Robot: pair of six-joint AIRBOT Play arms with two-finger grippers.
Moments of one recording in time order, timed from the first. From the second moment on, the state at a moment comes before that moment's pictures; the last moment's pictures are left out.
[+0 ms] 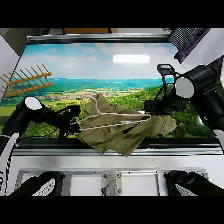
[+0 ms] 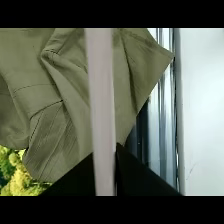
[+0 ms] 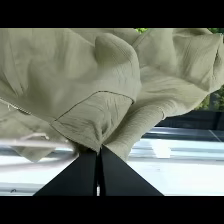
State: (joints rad) left arm -0.03 -1.13 0.86 0.97 -1.44 0.05; right arm 0.47 -1.16 1.43 -1.62 1.67 1.99
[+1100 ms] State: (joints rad) left arm -0.08 -1.28 0.89 0.90 -1.41 0.02; right arm 0.47 -1.16 1.48 -1.55 1.70 1.96
